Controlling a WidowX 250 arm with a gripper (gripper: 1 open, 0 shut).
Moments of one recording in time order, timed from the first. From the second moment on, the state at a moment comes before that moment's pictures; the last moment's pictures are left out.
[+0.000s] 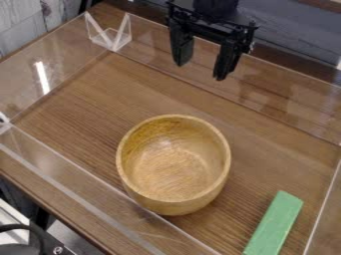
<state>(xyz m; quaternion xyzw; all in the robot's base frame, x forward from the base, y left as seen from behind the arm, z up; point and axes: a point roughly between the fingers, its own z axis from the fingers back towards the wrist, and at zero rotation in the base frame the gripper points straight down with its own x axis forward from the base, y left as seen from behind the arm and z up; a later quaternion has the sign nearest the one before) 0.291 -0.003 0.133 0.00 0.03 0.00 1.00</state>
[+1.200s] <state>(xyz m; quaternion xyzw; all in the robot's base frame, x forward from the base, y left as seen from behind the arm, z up) 0.204 -0.139 0.047 -0.01 0.02 -0.07 1.00</state>
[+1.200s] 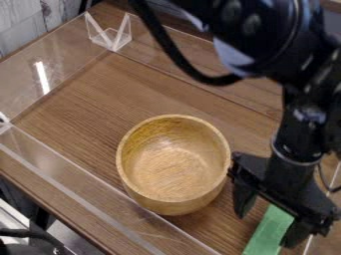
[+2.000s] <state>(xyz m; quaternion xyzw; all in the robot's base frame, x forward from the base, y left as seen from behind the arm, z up) 0.207 -0.142 0.041 -0.02 0.01 -0.09 1.00</state>
